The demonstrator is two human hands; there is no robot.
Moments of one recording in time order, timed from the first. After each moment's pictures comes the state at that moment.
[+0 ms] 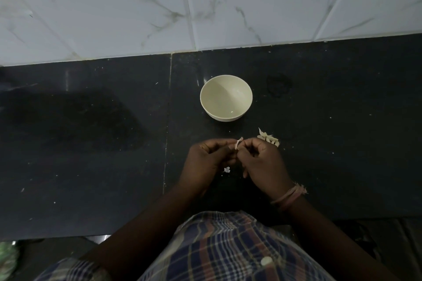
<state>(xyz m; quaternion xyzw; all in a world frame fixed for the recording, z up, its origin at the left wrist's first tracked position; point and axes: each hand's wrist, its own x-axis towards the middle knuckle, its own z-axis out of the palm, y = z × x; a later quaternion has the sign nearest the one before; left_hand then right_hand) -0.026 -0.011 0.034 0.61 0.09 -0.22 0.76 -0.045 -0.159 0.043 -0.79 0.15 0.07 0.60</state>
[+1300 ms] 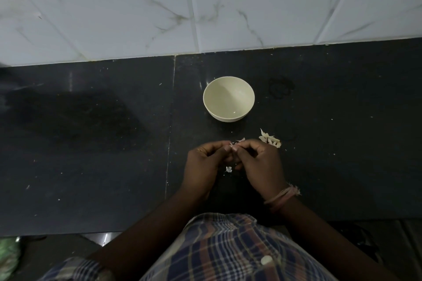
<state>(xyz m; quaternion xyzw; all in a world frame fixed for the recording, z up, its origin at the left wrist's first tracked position) -0.037 -0.010 0.027 0.63 0.17 -0.16 0.74 -0.045 -0.145 0.026 -0.78 0.15 0.00 0.61</state>
